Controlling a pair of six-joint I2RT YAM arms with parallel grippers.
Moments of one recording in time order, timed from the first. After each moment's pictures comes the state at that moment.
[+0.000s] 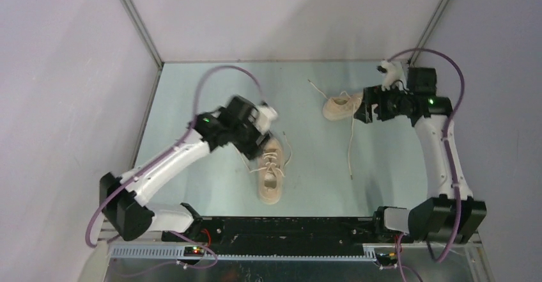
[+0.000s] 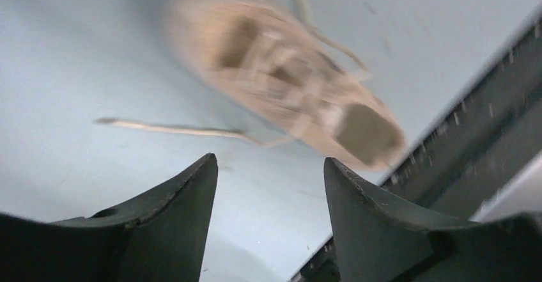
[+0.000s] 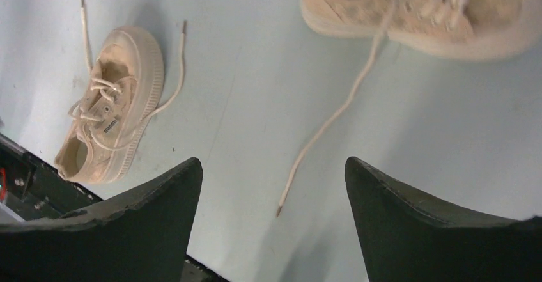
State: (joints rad) left arm -0.82 1.33 1.17 -0.89 0.14 0.18; right arm -0.14 1.21 1.23 -0.85 -0.57 -0.14
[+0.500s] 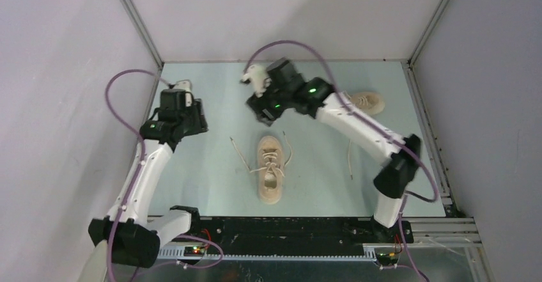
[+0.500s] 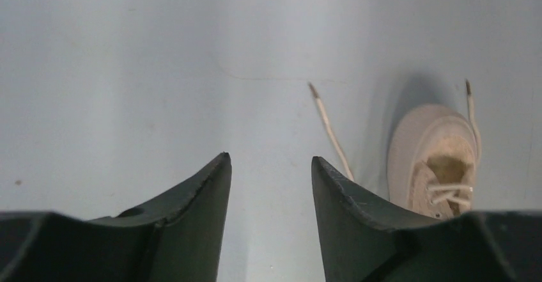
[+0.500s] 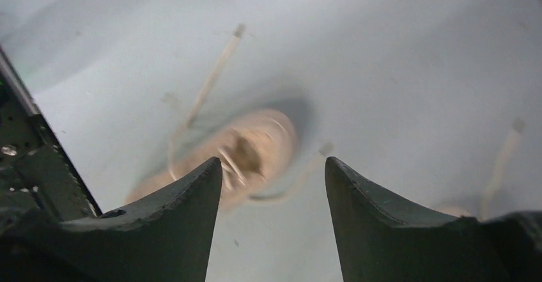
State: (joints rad) left arm -0.17 1.12 1.06 -0.73 -0.09 -0.23; right arm 0.77 1.73 1.83 -0.79 -0.15 -0.18
